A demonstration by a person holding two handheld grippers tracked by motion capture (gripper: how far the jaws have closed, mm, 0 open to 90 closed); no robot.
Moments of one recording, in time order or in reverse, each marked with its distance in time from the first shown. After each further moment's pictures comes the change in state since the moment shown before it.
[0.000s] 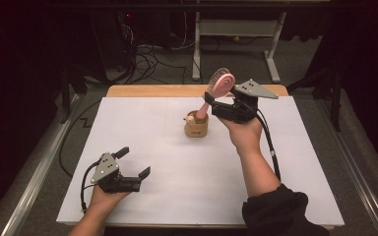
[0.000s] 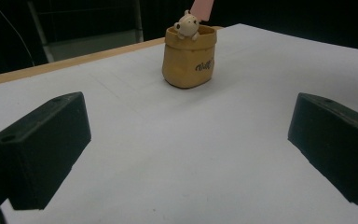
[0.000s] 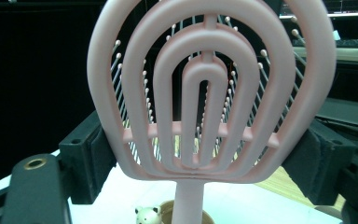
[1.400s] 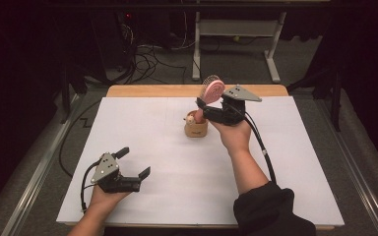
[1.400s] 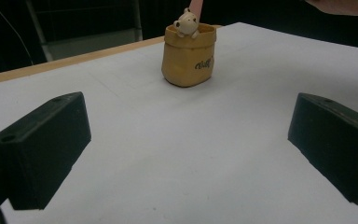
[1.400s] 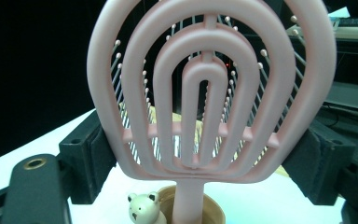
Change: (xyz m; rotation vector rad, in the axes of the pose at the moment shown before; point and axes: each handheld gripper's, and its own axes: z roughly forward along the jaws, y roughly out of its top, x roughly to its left) left arm 0.001 -0.001 0.000 0.006 -0.002 0.004; right arm 0.003 -0.028 0.032 0.060 -0.010 0.002
